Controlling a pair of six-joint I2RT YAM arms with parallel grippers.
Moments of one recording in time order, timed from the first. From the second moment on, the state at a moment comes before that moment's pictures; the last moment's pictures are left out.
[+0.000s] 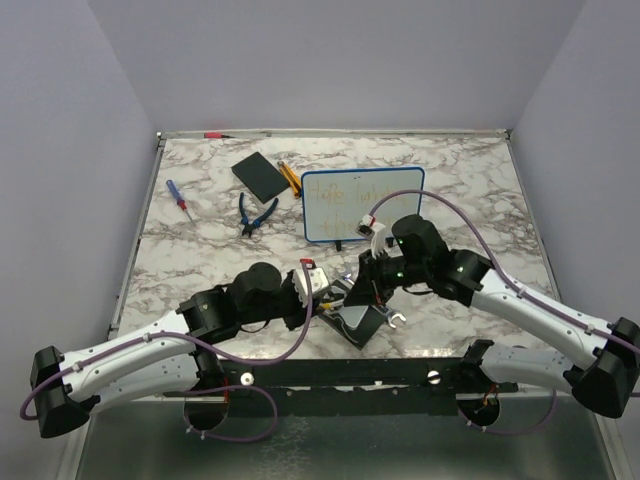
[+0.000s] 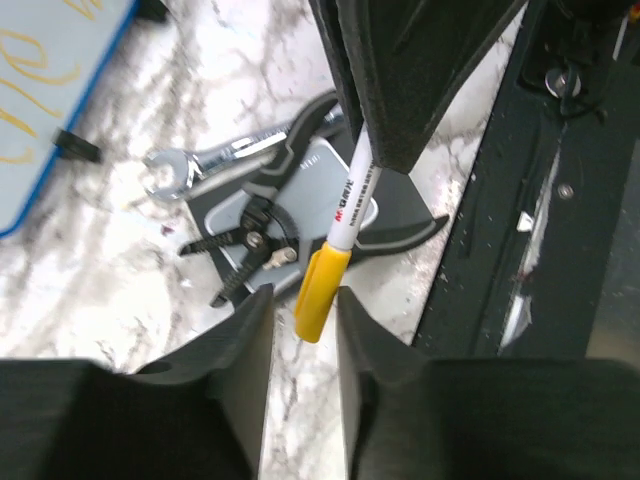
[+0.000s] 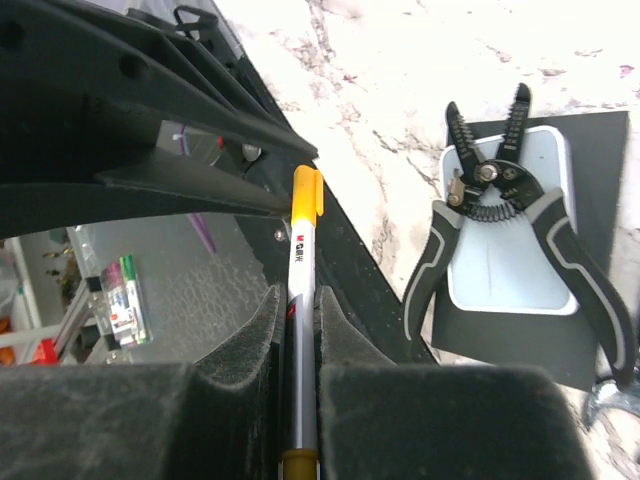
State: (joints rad) left arm -1.07 0.79 0.61 -0.32 0.13 0.05; right arm 0.84 1.12 0.88 -0.44 -0.54 0.45
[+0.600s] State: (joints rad) left arm -1.04 0.73 0.68 -0.21 0.01 -0.14; right arm 0.82 0.86 0.76 -0.35 -0.30 0.49
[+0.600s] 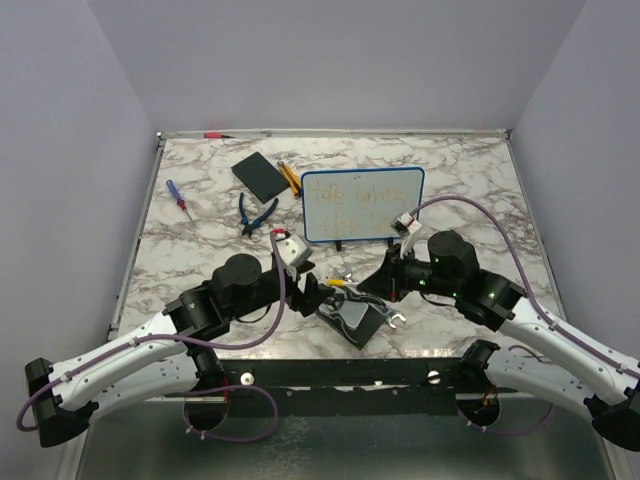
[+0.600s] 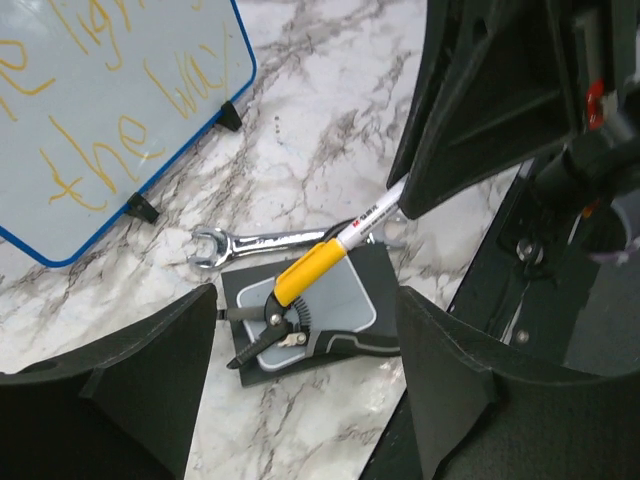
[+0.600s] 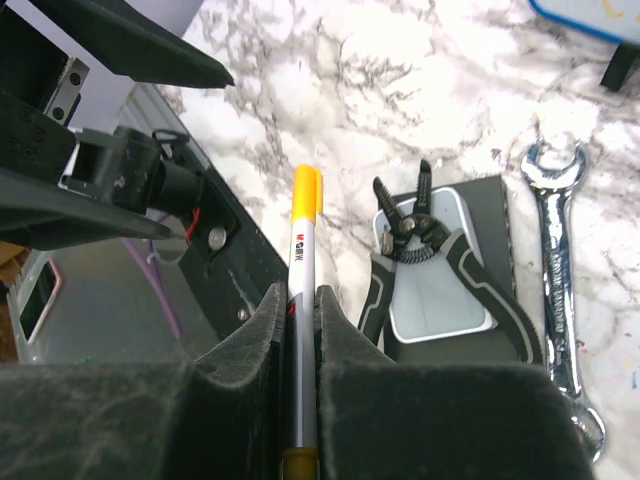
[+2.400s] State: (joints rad) left arm -0.60 0.79 0.42 0.72 0.39 -1.22; right arm 0.74 0.82 0.58 0.40 -0.50 0.59
